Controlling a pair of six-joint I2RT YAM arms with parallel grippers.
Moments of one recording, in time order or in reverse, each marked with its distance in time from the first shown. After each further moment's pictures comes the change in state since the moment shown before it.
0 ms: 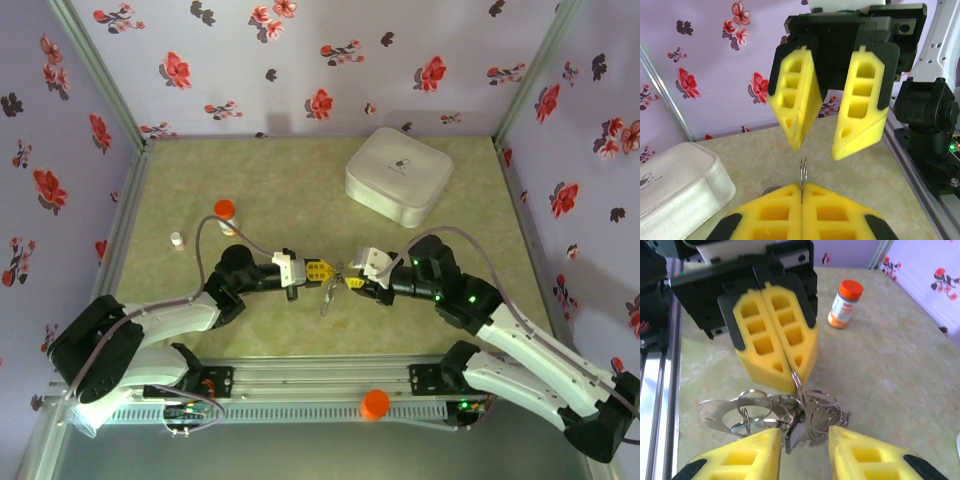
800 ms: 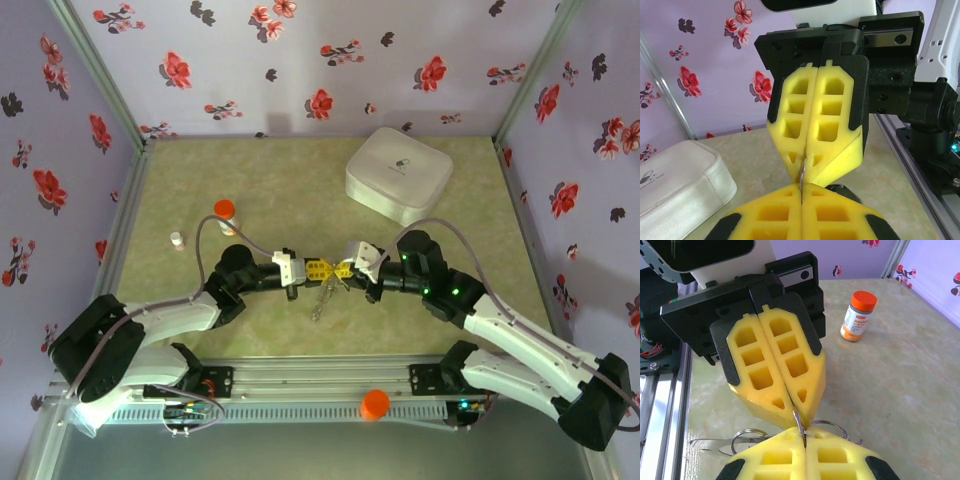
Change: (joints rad) left arm 0.002 0.006 0.000 0.006 -0.012 -0.007; right arm -0.001 0.102 -0.032 0.161 -0.075 0.067
